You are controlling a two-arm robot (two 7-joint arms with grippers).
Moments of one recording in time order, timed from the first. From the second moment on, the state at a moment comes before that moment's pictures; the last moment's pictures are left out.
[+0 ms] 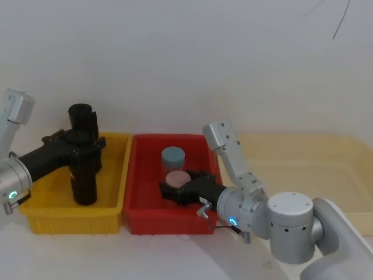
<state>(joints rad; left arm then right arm) -0.52 0.47 0.31 -1.26 -0.56 0.13 -0.52 0.53 0.09 -0.47 -1.29 0.21 0.46 0.31</state>
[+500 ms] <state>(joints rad) -0.52 0.47 0.31 -1.26 -0.56 0.13 -0.52 0.54 0.09 -0.47 -1.28 0.22 0.46 0.32</state>
